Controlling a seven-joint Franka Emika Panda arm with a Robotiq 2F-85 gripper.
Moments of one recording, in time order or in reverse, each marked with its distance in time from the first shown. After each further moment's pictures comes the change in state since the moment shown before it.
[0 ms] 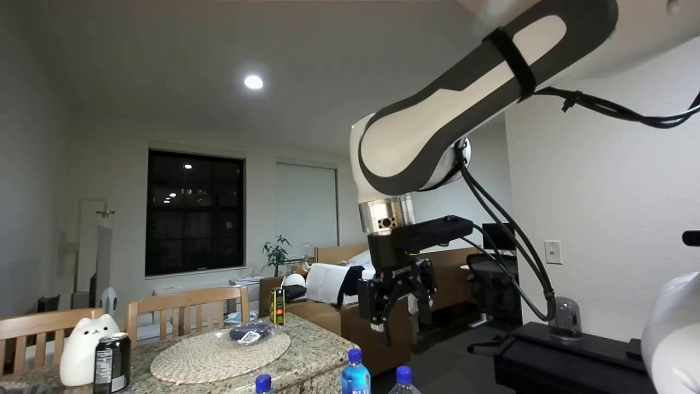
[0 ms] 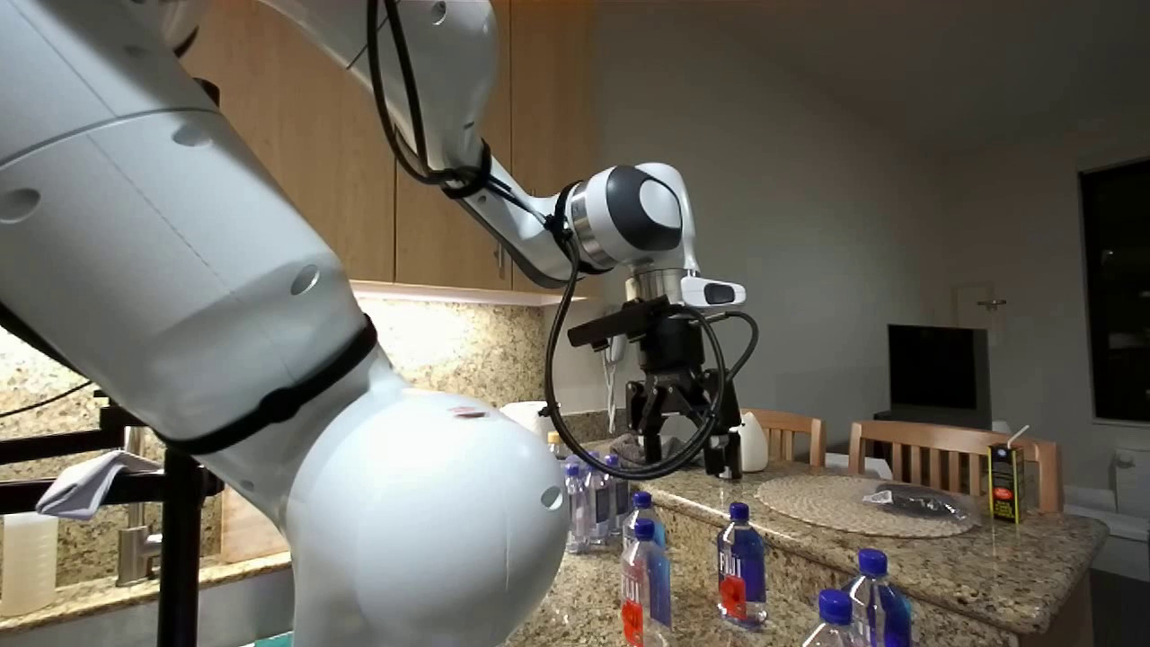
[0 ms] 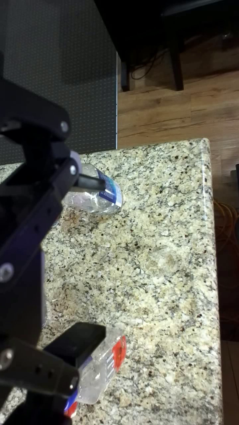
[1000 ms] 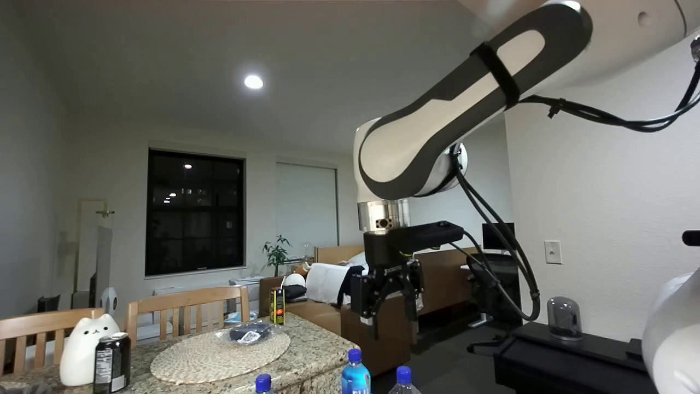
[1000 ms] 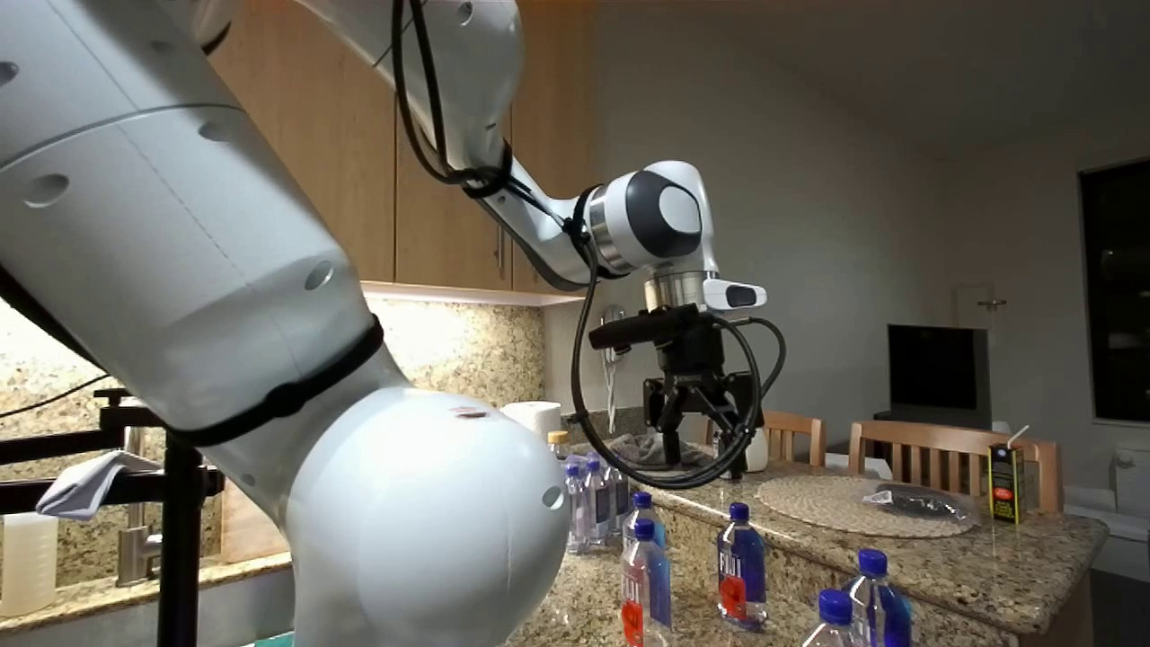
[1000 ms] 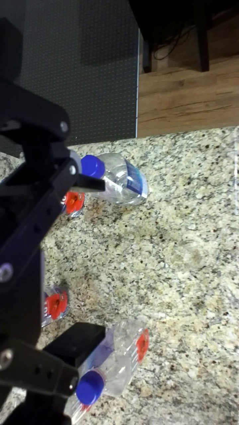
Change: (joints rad) arm 0.006 0.052 -0.053 0.011 -0.003 0.117 -0.076
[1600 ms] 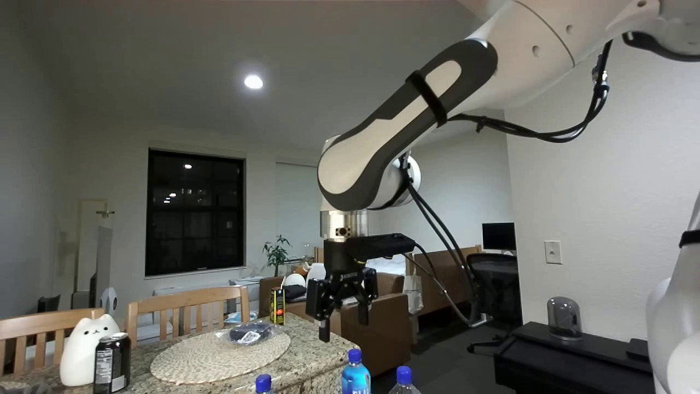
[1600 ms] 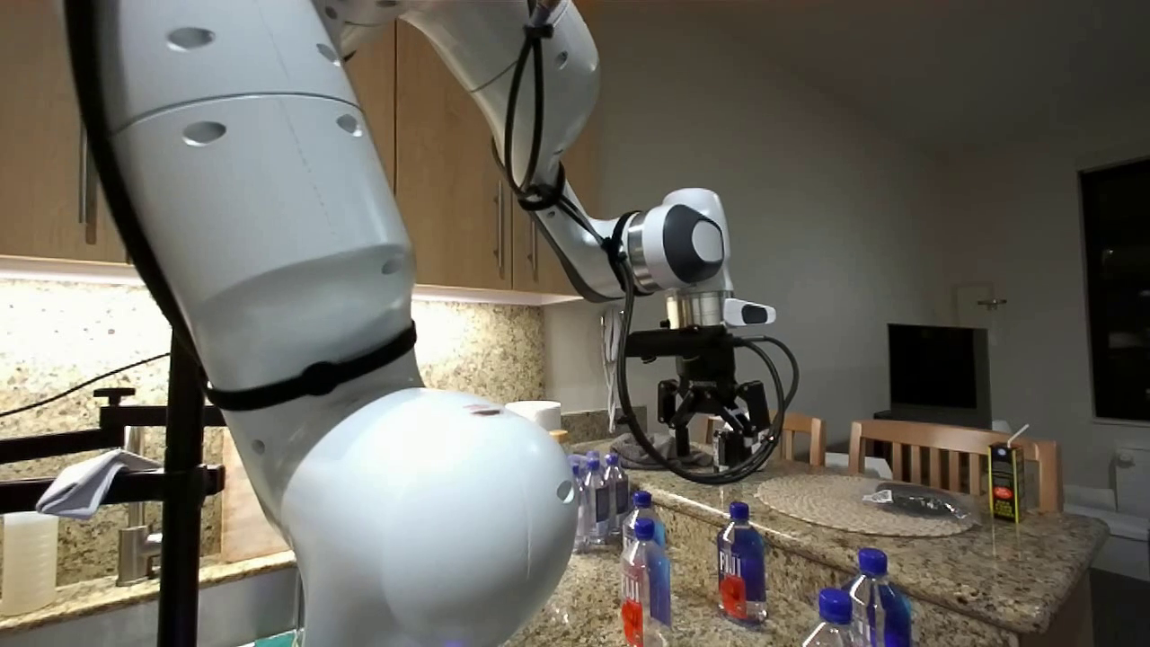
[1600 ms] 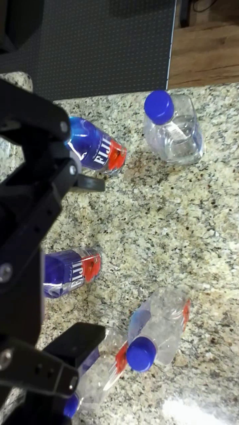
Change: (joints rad) arm 0.067 0.266 -0.026 0.169 0.020 0.133 -0.052
